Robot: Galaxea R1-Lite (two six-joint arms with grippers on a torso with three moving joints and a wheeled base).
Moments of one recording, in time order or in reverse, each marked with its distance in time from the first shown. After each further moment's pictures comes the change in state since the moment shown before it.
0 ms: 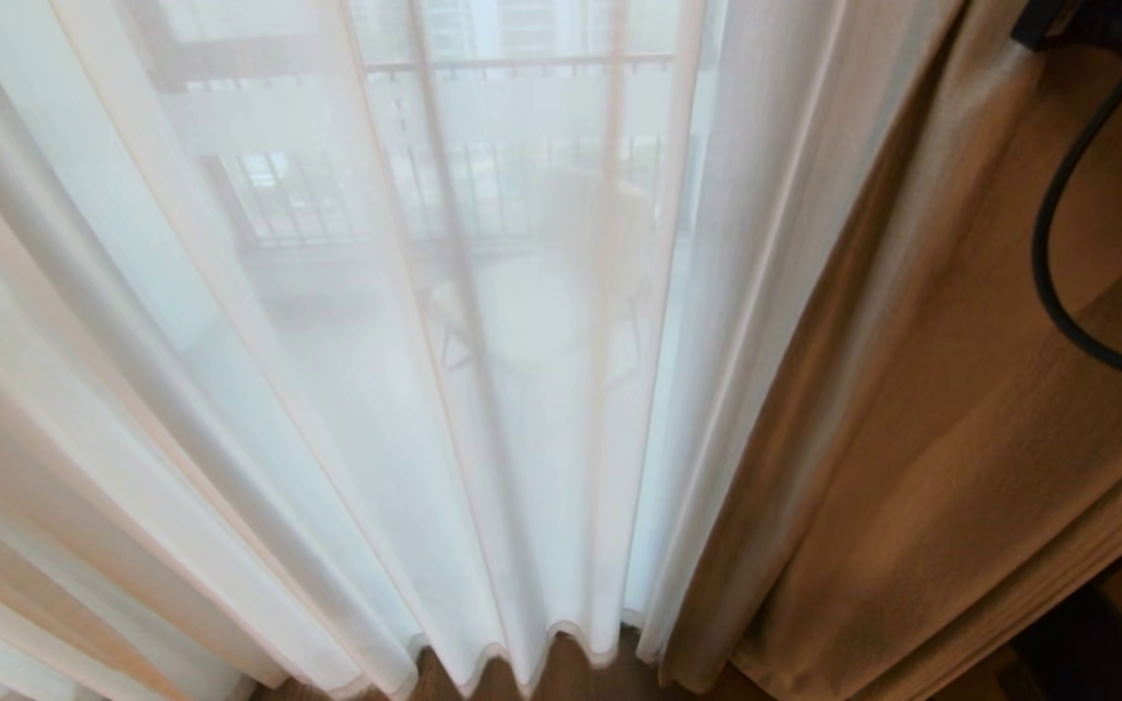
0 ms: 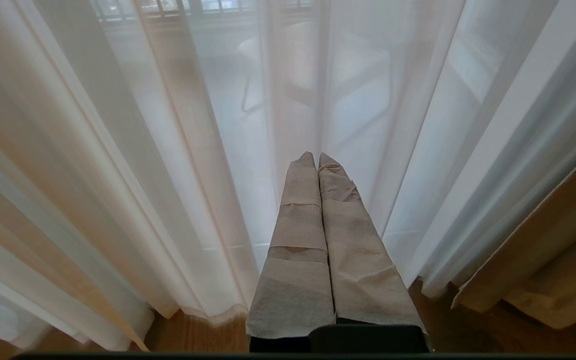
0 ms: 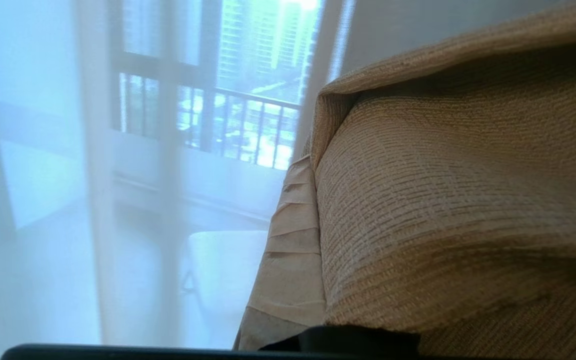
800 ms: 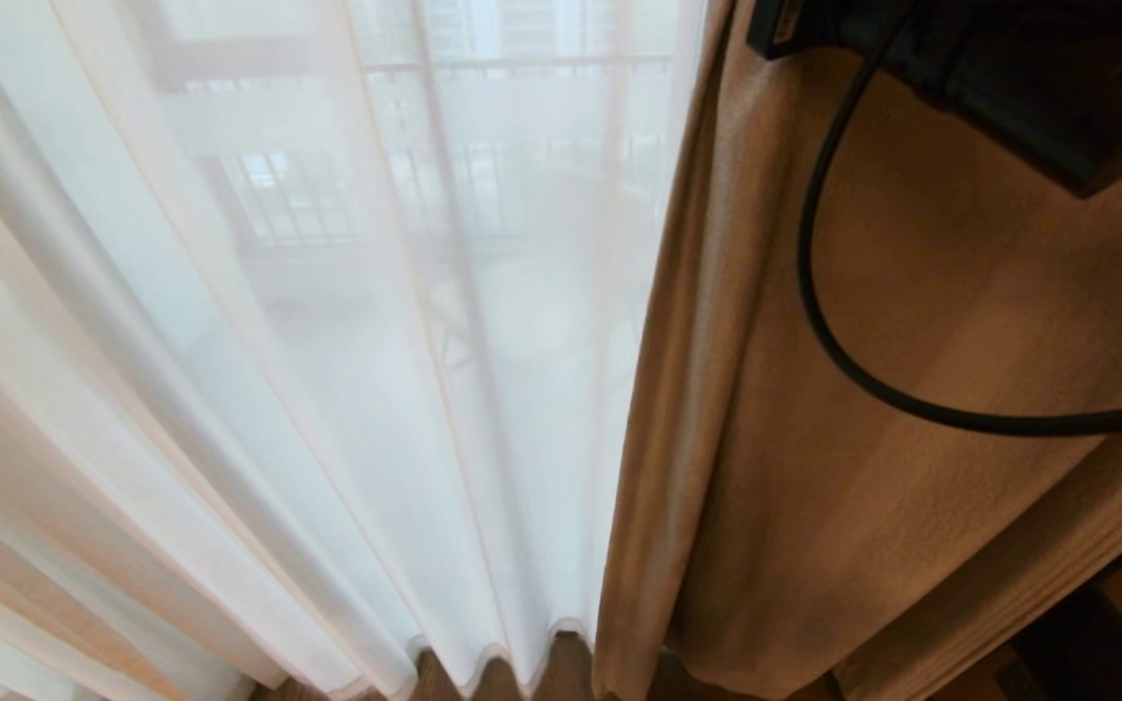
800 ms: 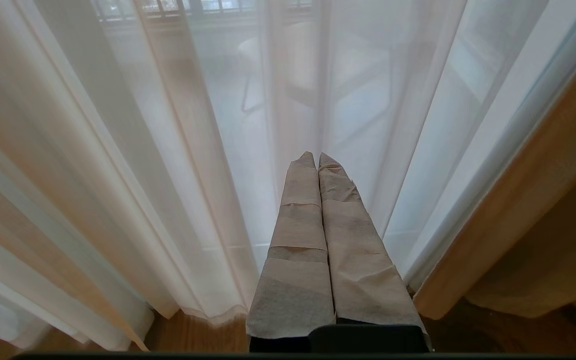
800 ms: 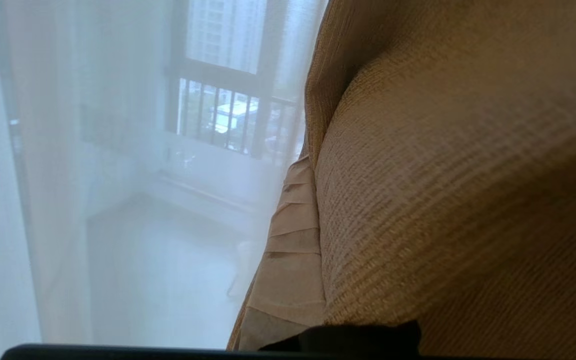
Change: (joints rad) left arm 0.000 0.000 0.000 0.000 0.000 0.000; right arm 0.371 0.208 -0.208 0.001 -0.201 -0.140
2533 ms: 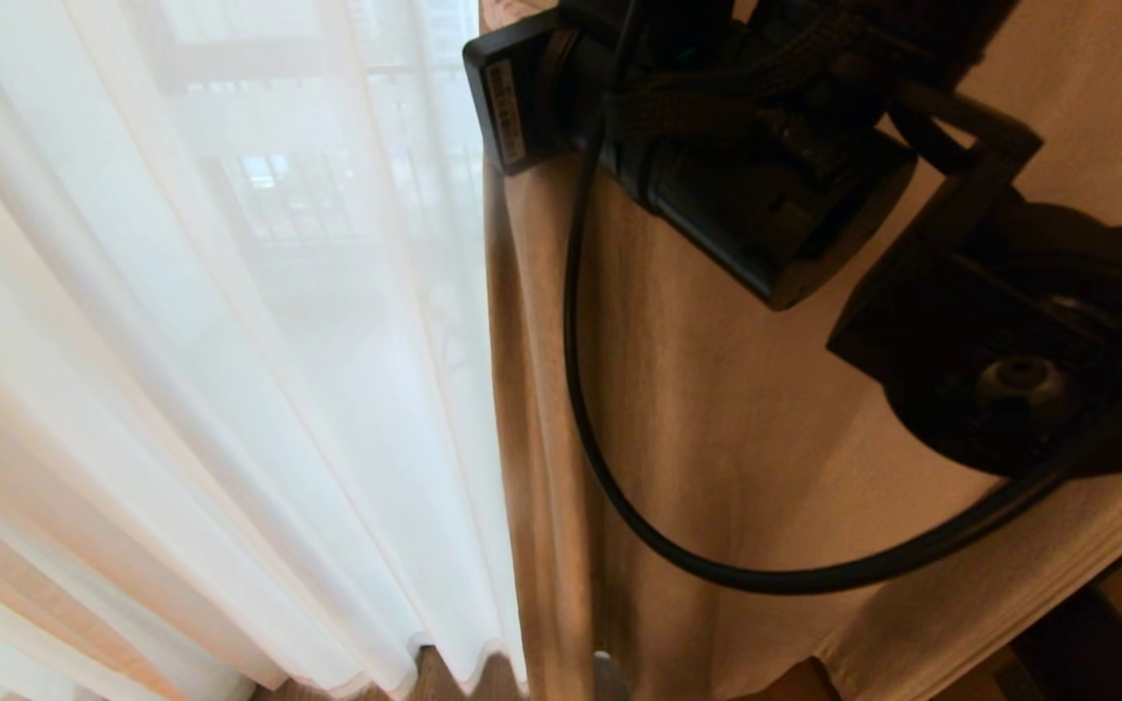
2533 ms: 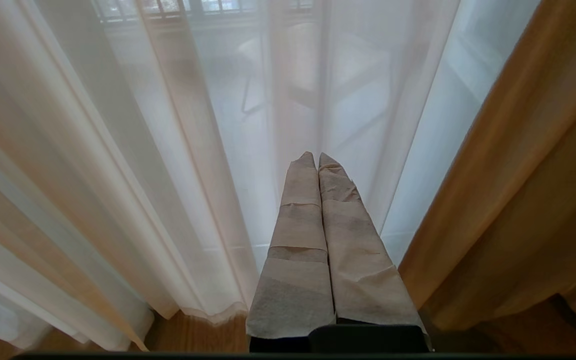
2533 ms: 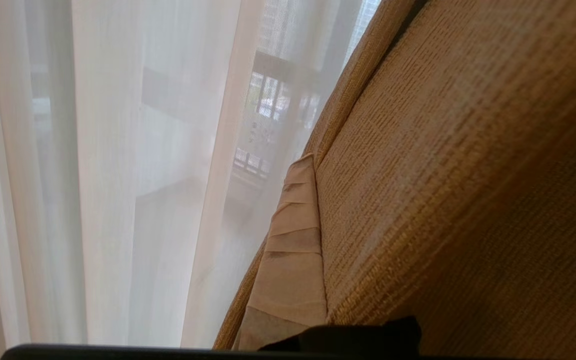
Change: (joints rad) left arm 0.000 0.000 0.000 0.000 0.000 0.000; right arm 0.242 0.233 -0.133 0.001 -0.074 -0.094
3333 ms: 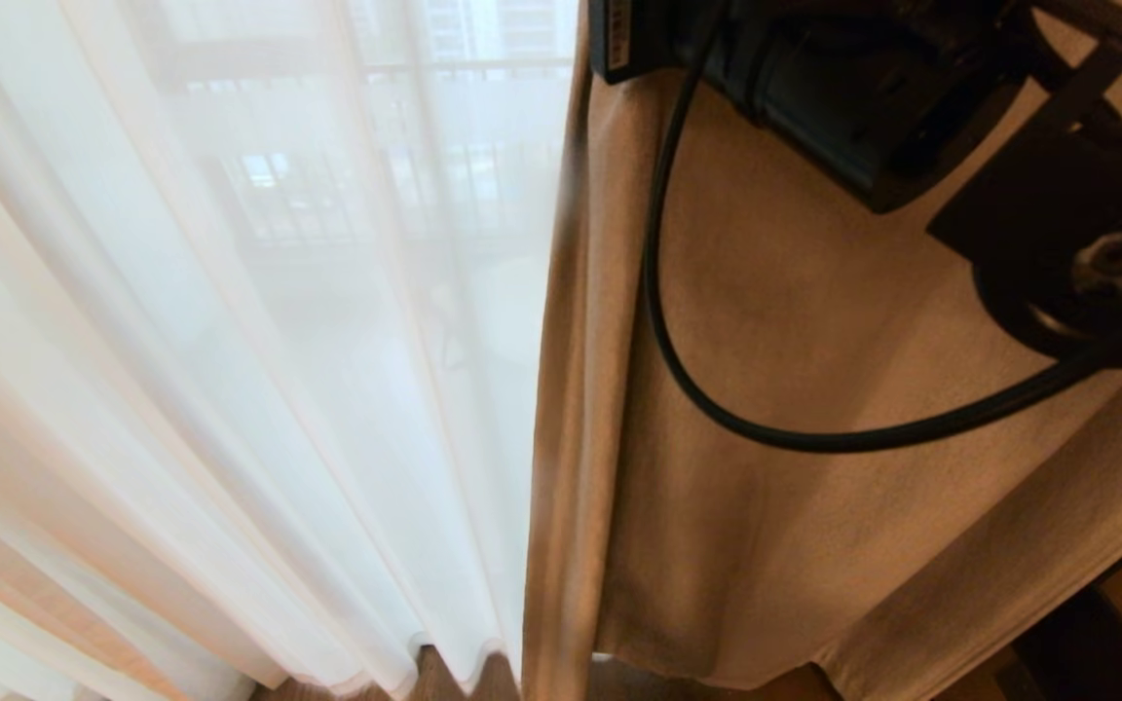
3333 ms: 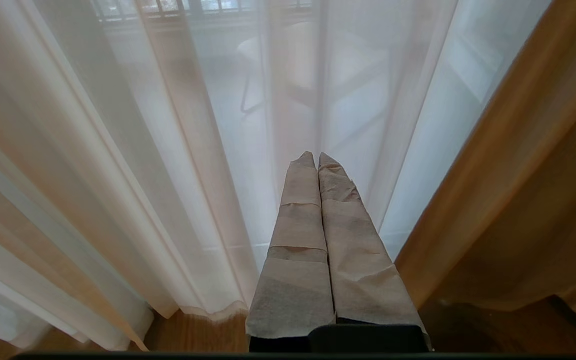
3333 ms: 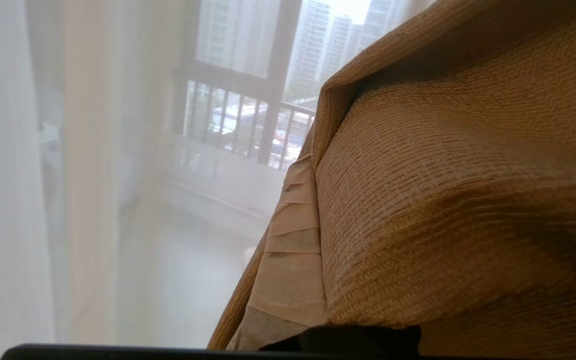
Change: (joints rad) left arm 0.000 0.000 0.000 0.000 0.000 0.000; right arm -0.117 -0.075 -0.062 0.016 -0.009 0.010
